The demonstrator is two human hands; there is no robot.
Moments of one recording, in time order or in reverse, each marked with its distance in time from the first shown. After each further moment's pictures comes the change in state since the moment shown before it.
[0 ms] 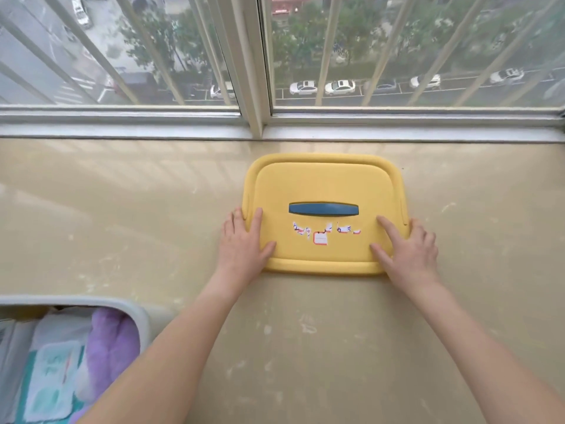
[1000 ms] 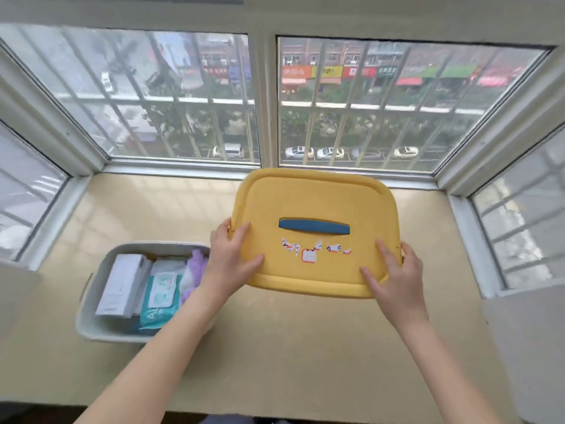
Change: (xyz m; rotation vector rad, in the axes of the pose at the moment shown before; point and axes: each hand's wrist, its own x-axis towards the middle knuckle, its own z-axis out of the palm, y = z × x) left_hand -0.278 0.013 -0.247 -0.524 0.298 0.066; right_hand -0.289 -0.013 -0.236 0.332 0.358 -0.151
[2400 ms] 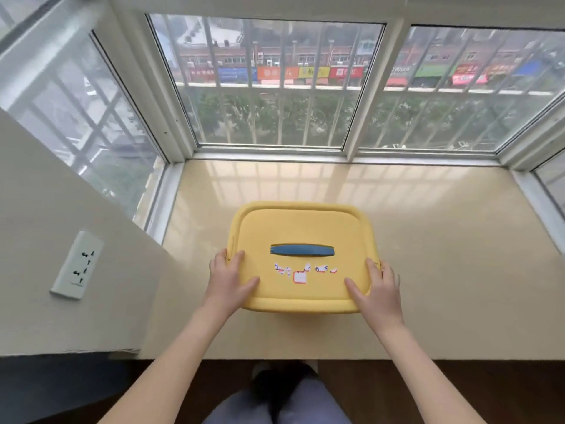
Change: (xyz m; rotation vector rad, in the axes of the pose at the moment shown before) left_hand -0.122 -0.345 -0.225 0.021 -0.178 -0.178; right_hand -0.212 -0.323 0.195 -0.022 -0.109 0.175
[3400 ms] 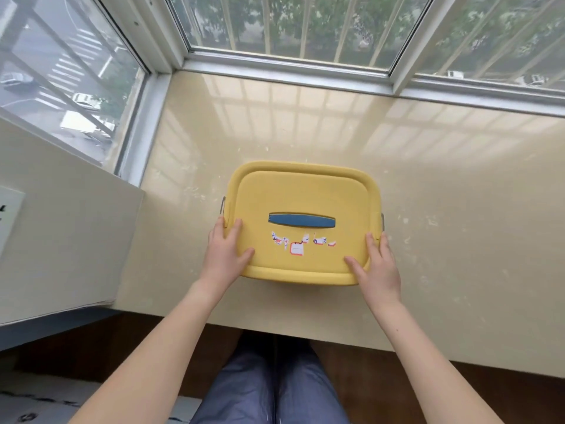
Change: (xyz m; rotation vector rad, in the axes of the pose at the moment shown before) left_hand 0.063 -0.038 0.103 0.093 -0.075 -0.207; right_hand 0.083 0.056 0.097 -0.043 -0.350 0.058
